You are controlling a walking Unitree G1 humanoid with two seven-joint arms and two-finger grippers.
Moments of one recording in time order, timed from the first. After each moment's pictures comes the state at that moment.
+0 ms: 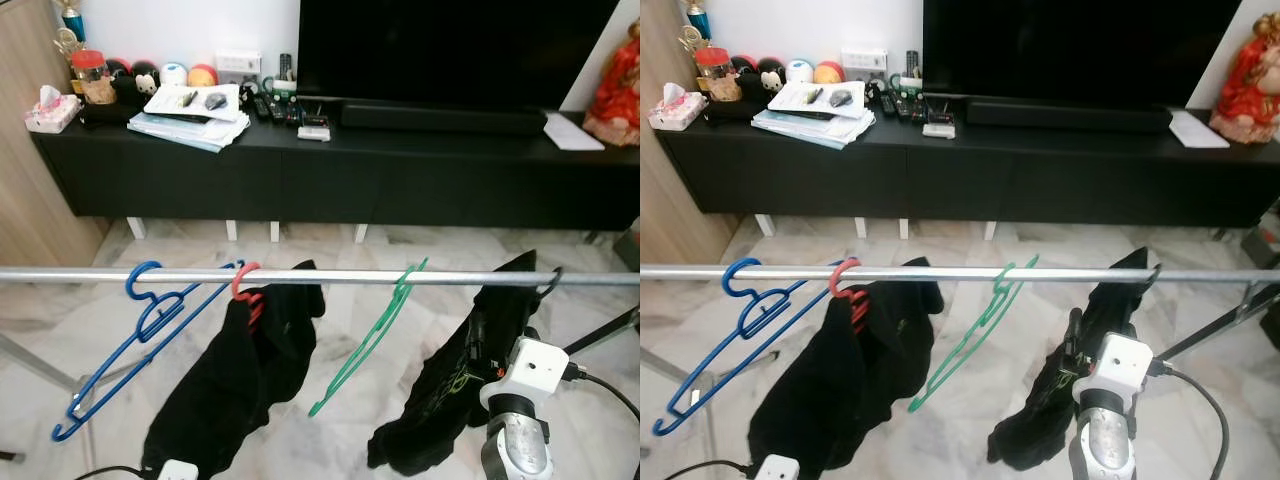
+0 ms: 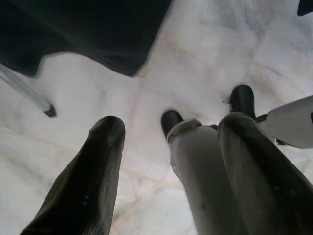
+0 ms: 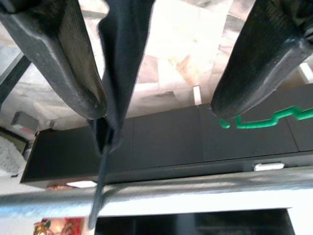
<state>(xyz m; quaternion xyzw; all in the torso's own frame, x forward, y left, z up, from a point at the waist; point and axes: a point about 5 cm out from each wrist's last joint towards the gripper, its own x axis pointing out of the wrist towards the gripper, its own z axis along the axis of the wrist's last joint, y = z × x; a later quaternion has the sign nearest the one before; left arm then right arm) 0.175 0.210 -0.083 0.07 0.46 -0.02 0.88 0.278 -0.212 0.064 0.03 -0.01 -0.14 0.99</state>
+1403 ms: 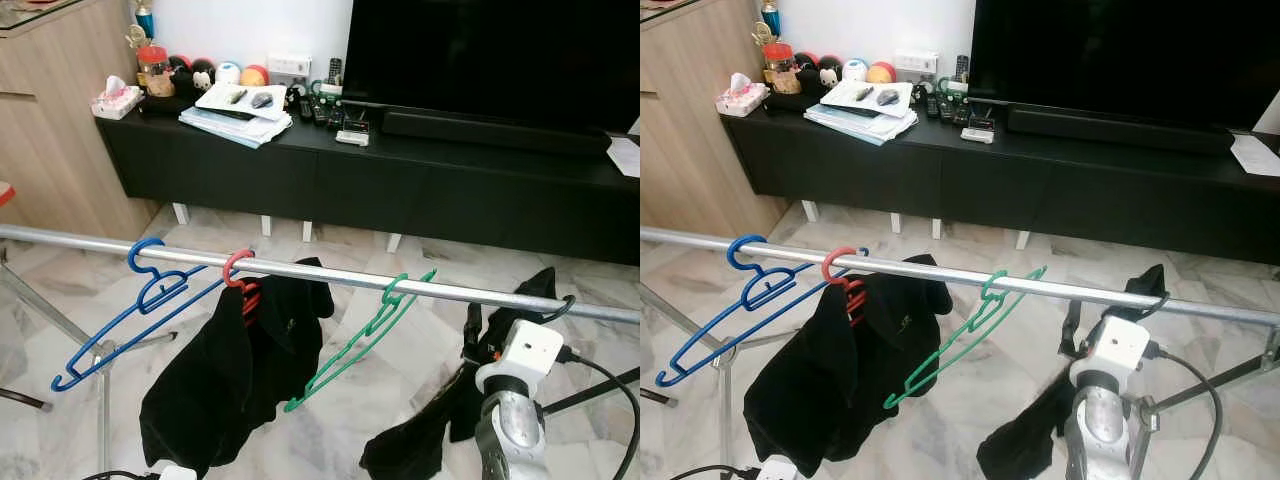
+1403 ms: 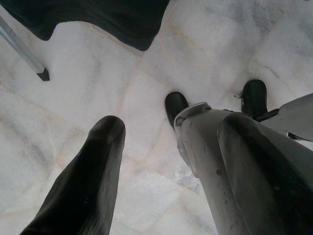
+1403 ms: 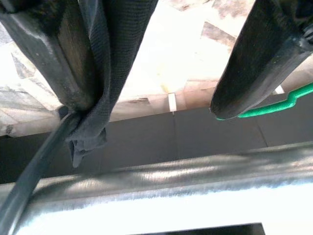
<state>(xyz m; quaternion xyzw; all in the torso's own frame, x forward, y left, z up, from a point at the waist) 0.171 0.211 -0.085 0.07 0.47 -0.02 0.88 0.305 -0.214 0.076 0.04 0.00 -0.16 0.99</state>
